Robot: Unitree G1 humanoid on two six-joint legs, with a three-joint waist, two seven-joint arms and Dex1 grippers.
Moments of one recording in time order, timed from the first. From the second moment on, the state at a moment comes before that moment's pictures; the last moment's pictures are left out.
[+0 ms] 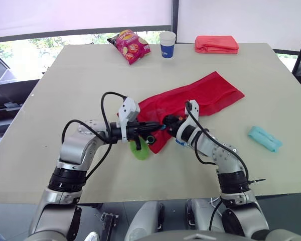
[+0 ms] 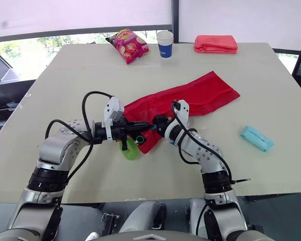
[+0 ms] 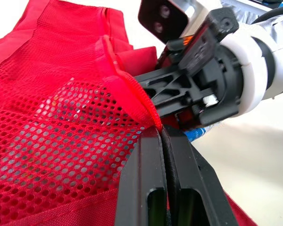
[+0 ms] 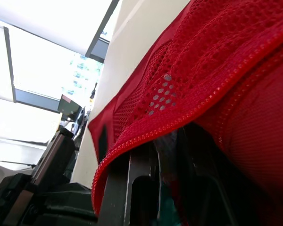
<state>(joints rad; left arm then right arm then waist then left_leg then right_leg) -0.44 0.60 -0.05 -0.12 -0.45 0.62 -1.05 -0.48 0.09 0.06 0.01 1.06 0.78 -0.12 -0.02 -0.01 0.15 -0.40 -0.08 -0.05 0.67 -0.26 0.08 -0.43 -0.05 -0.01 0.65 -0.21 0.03</state>
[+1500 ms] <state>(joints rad) -0.45 0.63 -0.06 0.06 -0.42 0.42 -1.15 -0.44 -0.29 0.24 -0.34 0.63 0.88 0.17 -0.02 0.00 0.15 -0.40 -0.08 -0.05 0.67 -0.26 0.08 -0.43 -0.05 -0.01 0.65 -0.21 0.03</state>
